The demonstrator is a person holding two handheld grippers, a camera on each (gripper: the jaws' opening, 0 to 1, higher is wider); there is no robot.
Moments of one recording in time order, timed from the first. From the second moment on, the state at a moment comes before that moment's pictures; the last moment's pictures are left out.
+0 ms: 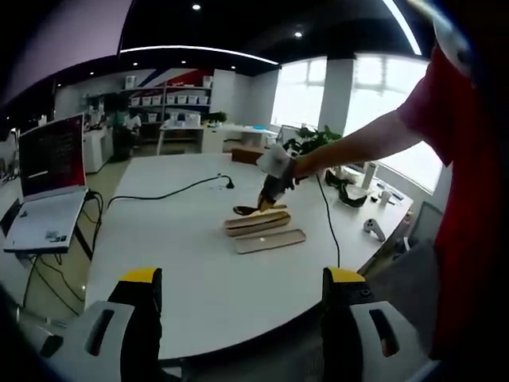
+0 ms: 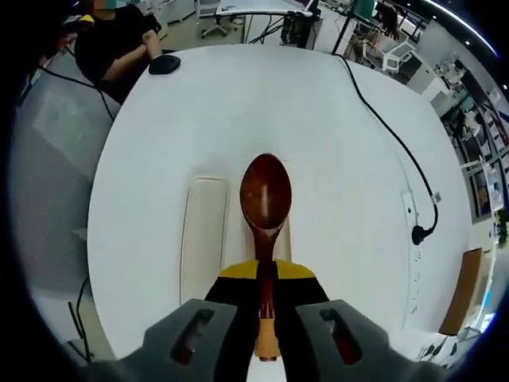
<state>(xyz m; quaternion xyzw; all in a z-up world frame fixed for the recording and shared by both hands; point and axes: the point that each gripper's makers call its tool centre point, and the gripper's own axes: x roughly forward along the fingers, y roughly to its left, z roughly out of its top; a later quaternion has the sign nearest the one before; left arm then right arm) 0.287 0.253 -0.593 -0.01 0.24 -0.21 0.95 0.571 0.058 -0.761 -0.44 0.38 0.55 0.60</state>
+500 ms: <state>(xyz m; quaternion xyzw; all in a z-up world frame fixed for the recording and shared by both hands) 0.287 0.247 -0.597 -0.02 0.25 -0.21 0.95 0.574 0.063 -0.778 -0.44 0.39 0.56 0.58</state>
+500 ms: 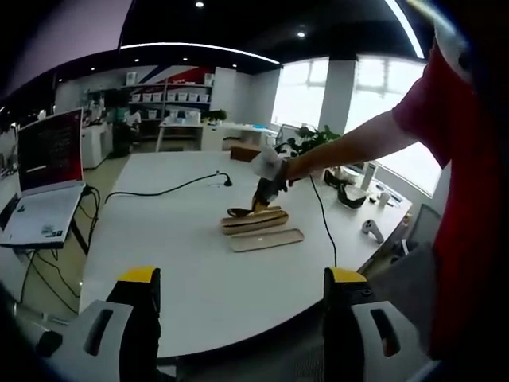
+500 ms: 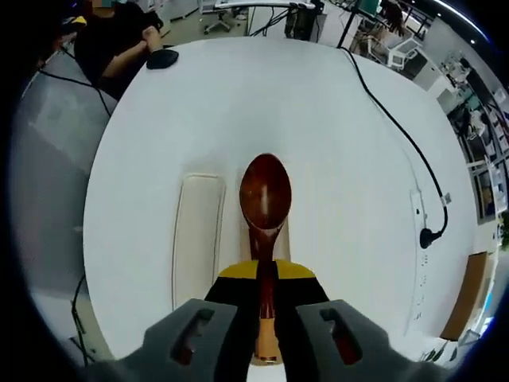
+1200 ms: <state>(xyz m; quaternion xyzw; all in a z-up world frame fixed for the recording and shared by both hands) 0.286 0.250 -0.601 -0.02 0.25 -0.20 0.95 0.570 0.066 -0.804 -0.44 0.42 0.55 0.57</state>
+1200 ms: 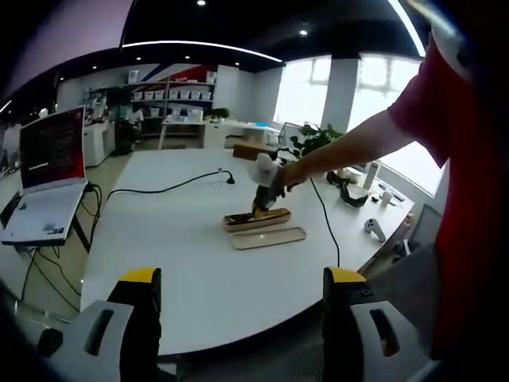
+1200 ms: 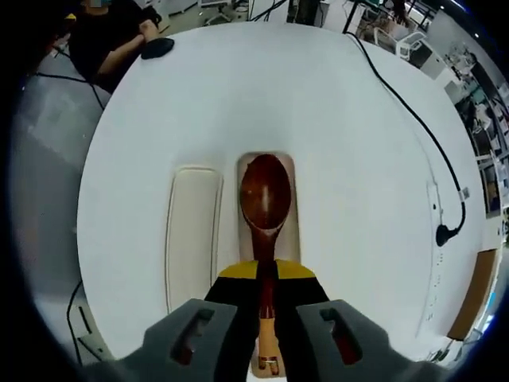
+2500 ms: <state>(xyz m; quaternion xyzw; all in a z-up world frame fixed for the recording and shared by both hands) 0.285 0.251 -0.601 -0.01 0.25 -0.20 0.95 0.575 0.054 -0.802 -0.41 0.45 0.52 0.60</state>
